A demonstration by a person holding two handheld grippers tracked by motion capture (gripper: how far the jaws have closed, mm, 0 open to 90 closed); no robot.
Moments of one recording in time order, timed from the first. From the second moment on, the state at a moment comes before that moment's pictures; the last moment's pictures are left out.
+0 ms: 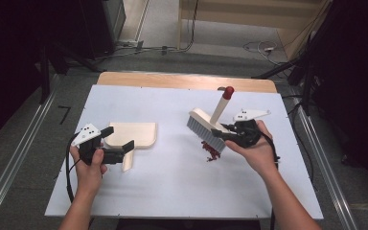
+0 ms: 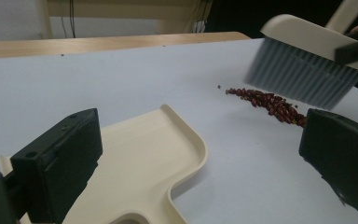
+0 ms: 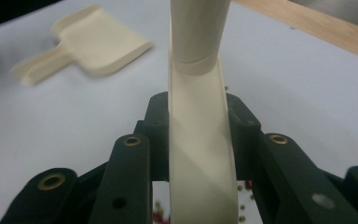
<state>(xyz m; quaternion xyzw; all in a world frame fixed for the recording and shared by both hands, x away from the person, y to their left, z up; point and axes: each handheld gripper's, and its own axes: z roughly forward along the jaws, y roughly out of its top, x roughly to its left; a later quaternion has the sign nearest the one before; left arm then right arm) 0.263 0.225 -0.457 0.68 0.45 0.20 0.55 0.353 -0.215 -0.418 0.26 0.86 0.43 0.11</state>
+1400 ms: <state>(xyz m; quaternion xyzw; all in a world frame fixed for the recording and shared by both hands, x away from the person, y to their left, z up) 0.262 0.224 -0.457 0.68 0.45 0.20 0.55 0.419 -0.232 -0.448 0.12 0.91 0.39 0.05</state>
